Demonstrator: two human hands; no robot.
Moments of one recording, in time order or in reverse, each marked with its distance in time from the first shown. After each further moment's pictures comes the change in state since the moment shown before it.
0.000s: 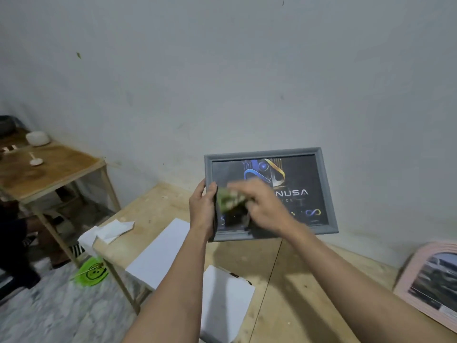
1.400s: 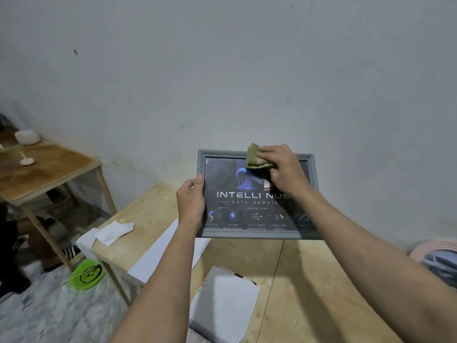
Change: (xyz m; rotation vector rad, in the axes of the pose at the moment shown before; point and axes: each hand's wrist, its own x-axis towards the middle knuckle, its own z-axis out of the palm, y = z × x) left_hand 0.024 0.028 -0.037 0.219 0.129 0.118; right_hand 0.053 0.057 -0.026 -0.336 0.229 0.061
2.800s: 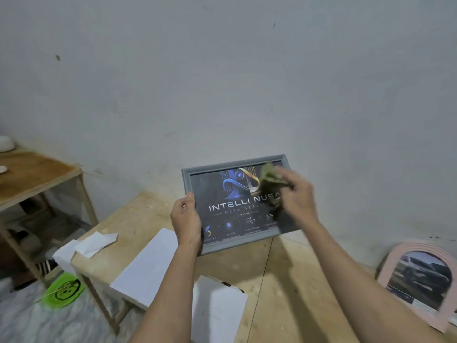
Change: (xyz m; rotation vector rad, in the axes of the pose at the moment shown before) left_hand -0.024 -0.019 0.015 -0.071 0.134 -0.039; right_hand -0.056 -0.004 -0.028 0.286 0.189 0.496
